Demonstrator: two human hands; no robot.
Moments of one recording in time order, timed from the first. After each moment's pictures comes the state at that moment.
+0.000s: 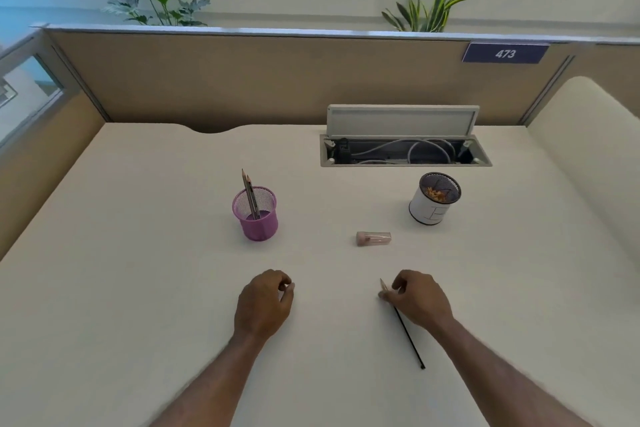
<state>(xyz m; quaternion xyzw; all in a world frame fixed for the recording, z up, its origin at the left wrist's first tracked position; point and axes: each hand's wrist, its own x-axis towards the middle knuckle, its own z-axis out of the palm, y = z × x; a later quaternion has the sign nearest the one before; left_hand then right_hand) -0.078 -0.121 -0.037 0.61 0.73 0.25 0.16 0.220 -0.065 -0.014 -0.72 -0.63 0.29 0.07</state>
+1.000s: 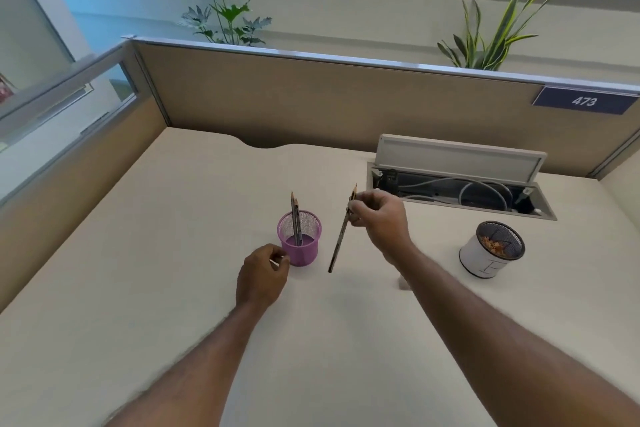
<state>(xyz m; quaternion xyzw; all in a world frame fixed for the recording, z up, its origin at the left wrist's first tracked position) -0.152 -0.053 -0.007 0.45 0.79 0.36 0.20 0.046 0.049 0.106 -0.48 -0.59 0.50 0.41</state>
